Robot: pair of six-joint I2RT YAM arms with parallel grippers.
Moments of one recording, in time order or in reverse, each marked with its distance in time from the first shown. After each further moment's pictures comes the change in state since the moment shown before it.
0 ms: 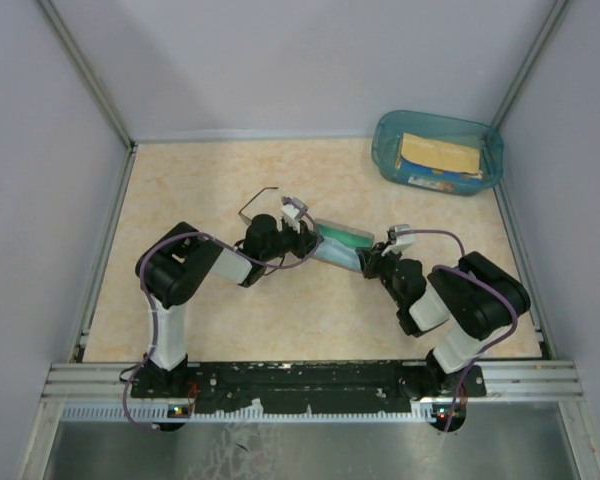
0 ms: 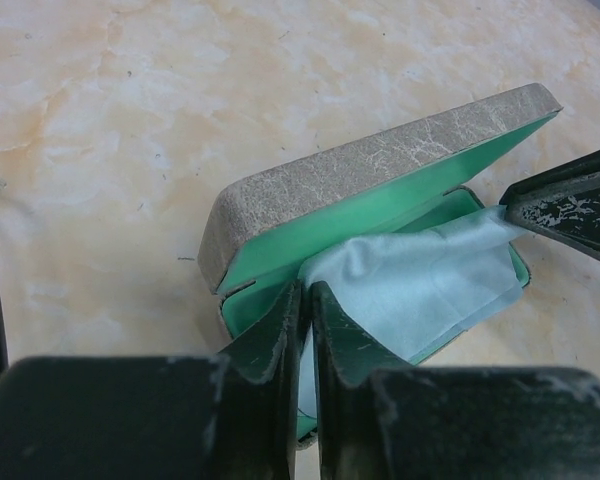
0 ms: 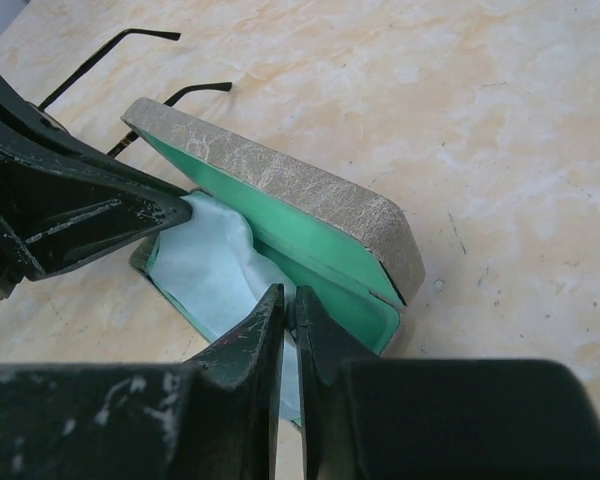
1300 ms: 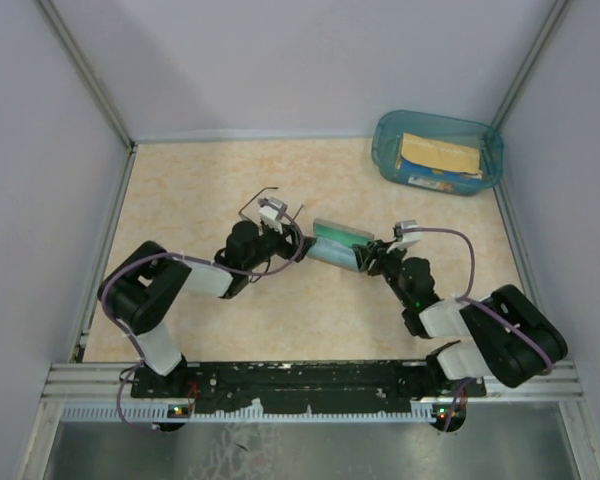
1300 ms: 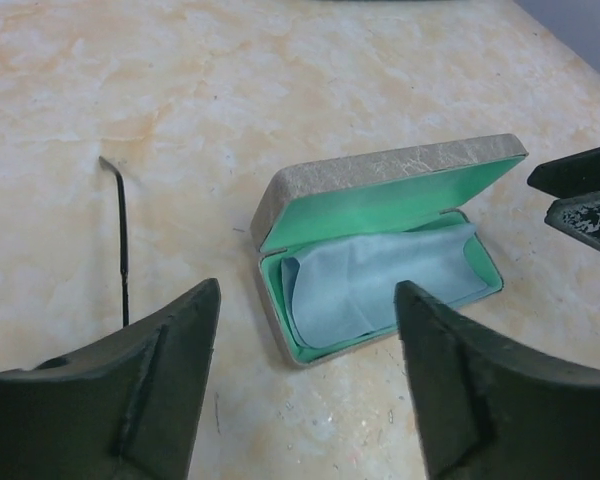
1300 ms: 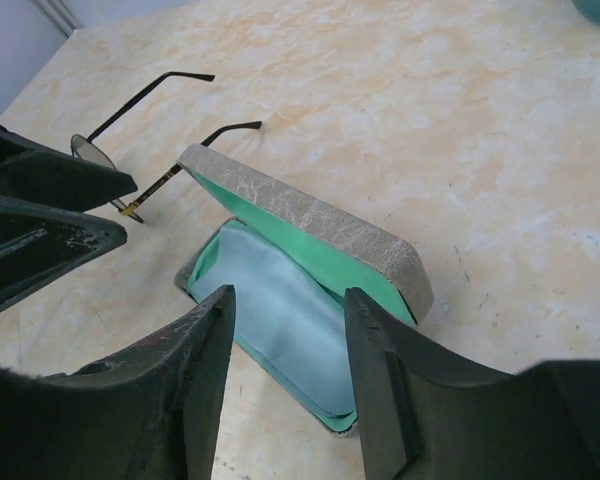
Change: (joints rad) left arm 0.000 -0.248 -0.169 -0.023 -0.156 -0.040; right arm -0.002 -0.263 -0.002 -0.216 -0.008 0.005
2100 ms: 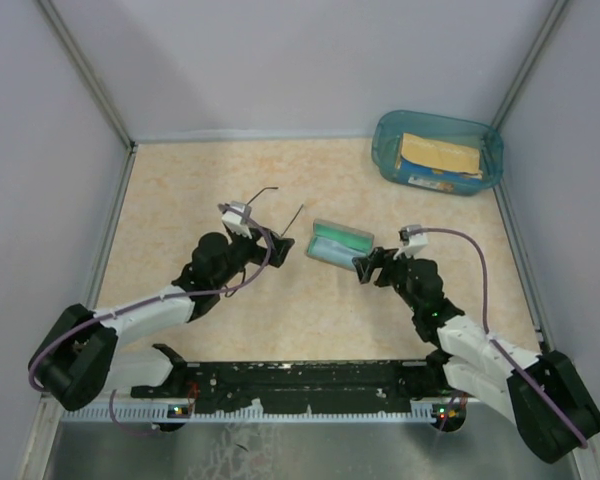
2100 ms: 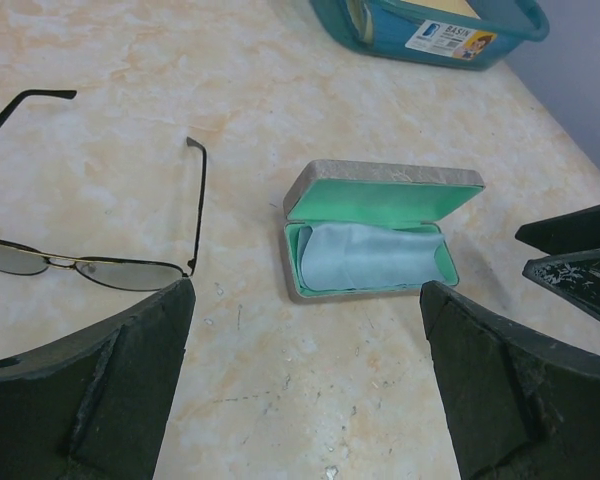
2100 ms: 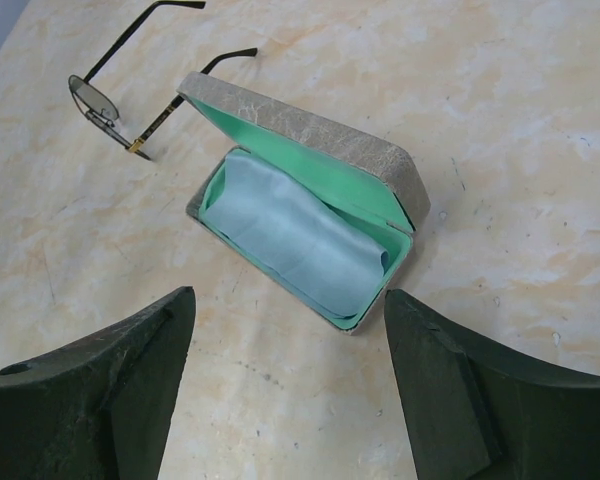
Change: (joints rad) left arm 0.000 -0.520 -0.182 -0.315 -0.172 -0.113; right arm -0.003 -0.451 0.010 -0.610 -0.038 0.059
